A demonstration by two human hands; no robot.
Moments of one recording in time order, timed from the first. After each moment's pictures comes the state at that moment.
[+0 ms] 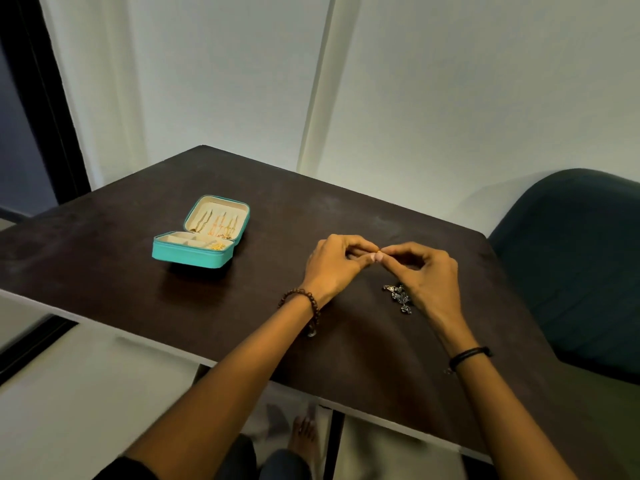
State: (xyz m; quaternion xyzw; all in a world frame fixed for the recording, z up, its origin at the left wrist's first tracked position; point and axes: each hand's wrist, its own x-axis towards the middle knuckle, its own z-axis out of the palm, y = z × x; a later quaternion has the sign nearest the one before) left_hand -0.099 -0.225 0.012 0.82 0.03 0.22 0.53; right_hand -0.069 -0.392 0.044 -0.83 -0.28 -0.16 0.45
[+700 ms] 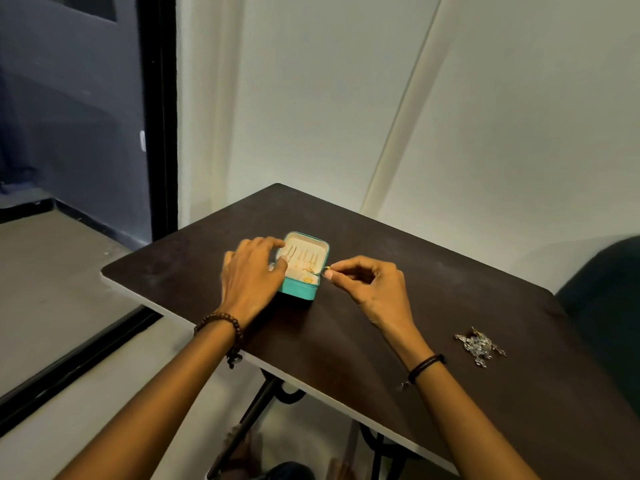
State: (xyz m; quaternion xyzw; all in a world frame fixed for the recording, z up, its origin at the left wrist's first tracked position) left_hand -0.254 -0.040 0.034 0.88 0.27 0.29 0.26; right_hand -0.149 -0.218 0.056 -0.78 -0.37 0.01 0.51
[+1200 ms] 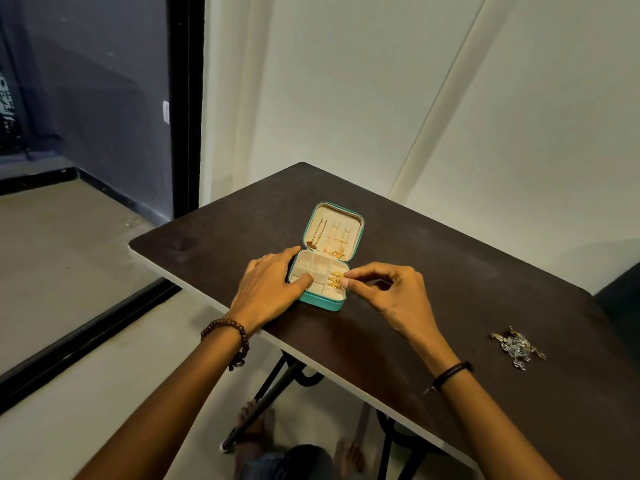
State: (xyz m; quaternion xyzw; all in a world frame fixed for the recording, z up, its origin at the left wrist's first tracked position) left_hand -0.276 -0.031 0.004 0.89 0.25 0.16 0.35; right_hand -0.148 -0.205 0.023 -0.80 -0.40 0.04 0.44
